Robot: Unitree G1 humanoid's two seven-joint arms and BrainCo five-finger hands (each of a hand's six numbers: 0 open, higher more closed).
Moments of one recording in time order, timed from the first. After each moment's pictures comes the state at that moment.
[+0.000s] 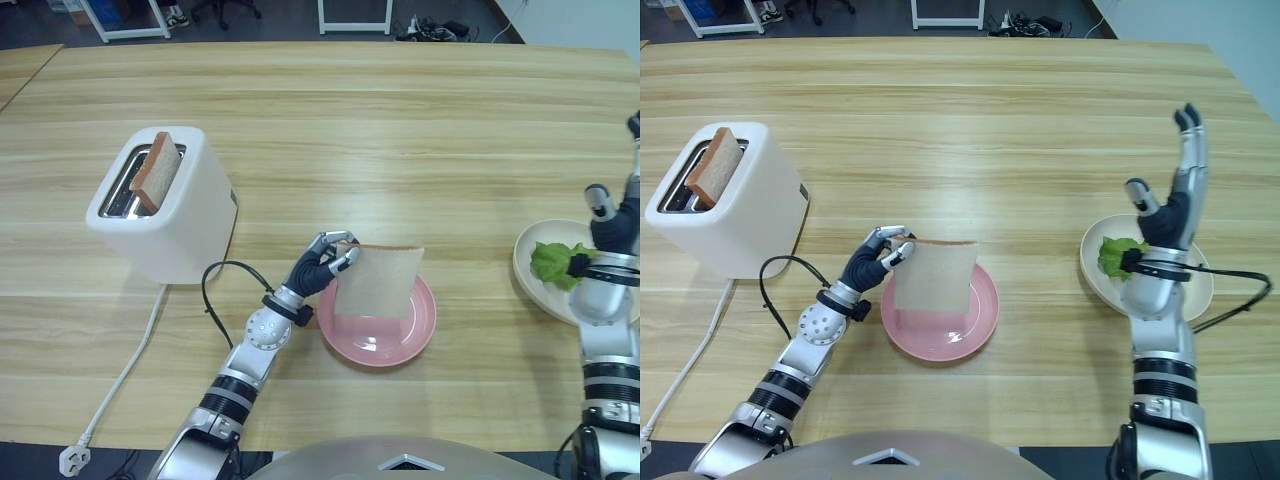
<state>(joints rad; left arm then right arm) -0.12 0.25 -0.33 0.34 0.12 -0.64 -0.07 -0.16 -0.55 -0.26 0.29 -0.42 -0.55 -0.47</state>
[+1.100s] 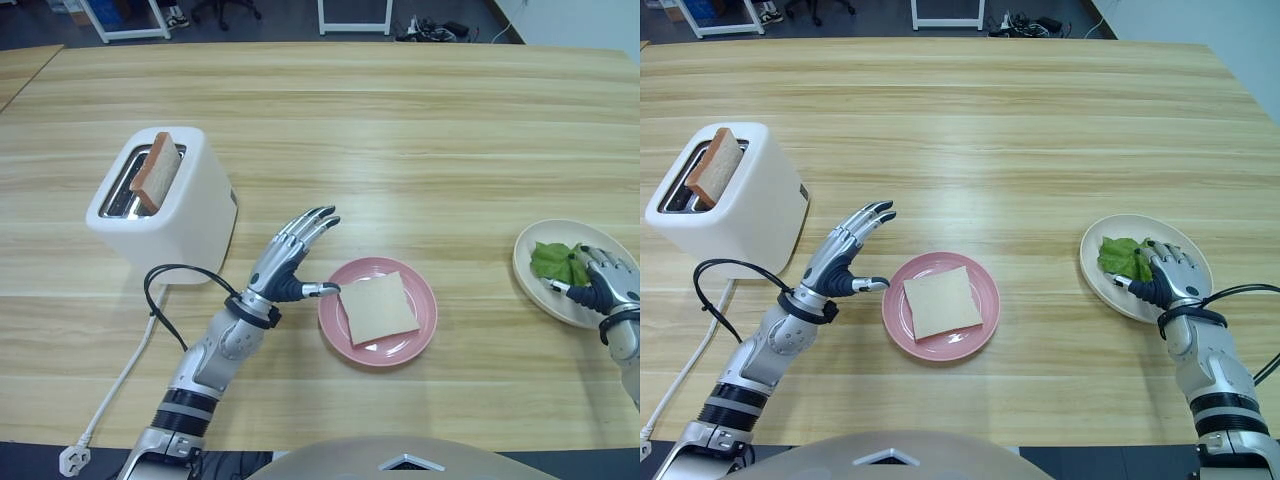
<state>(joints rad) -0.02 0.42 -0.19 0.06 0.60 -0.58 0.17 0.00 -0.83 0.03 0.46 -0.73 -0.07 -0.14</state>
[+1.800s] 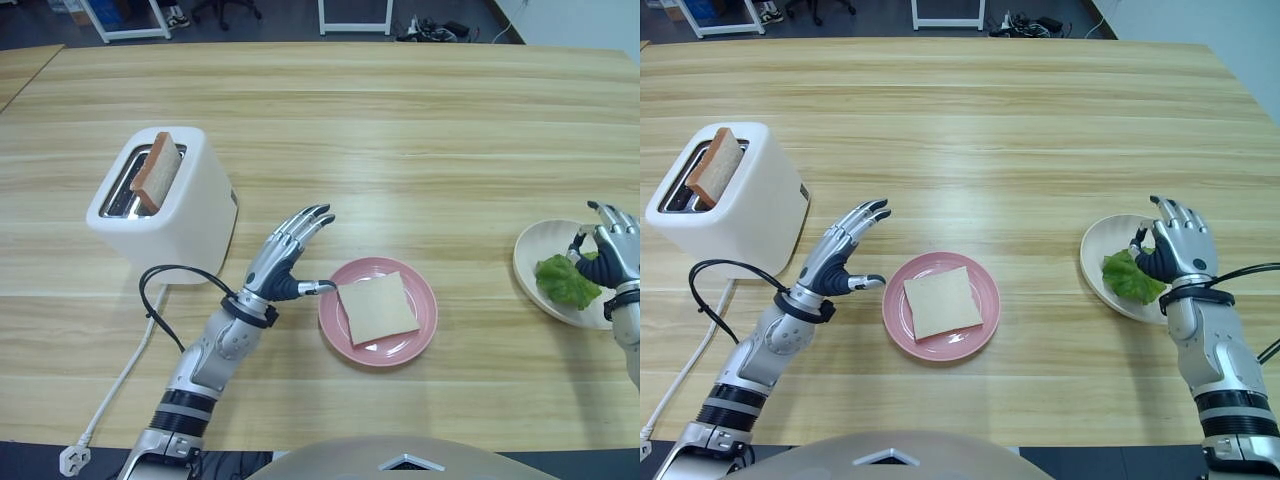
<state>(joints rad) -0.01 0.41 -0.16 0.07 0.60 -0.59 0.17 0.04 -0.85 -0.06 0.18 -0.71 -0.10 -0.25</state>
